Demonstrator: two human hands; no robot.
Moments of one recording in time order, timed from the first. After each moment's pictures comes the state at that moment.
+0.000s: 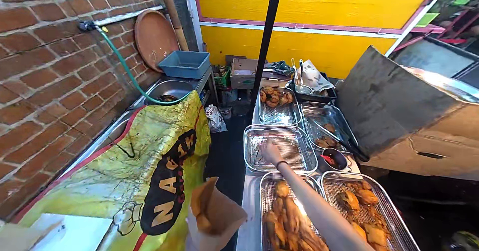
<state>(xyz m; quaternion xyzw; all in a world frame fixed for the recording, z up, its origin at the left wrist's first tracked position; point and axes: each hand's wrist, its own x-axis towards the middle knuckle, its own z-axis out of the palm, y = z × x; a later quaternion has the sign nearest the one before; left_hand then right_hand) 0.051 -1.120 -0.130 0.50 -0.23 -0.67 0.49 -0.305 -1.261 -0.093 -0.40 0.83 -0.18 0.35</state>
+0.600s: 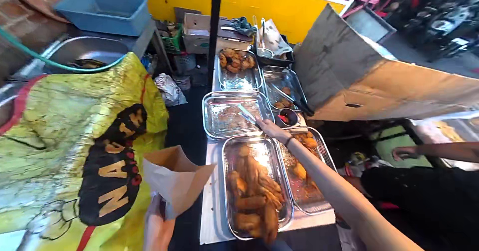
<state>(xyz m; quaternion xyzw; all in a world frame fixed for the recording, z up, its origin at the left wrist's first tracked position) 0.028 -1.128 -0.132 0.50 -0.22 -0.69 0.47 -0.396 -1.134 -0.059 -0.34 0.81 -0.18 0.44</state>
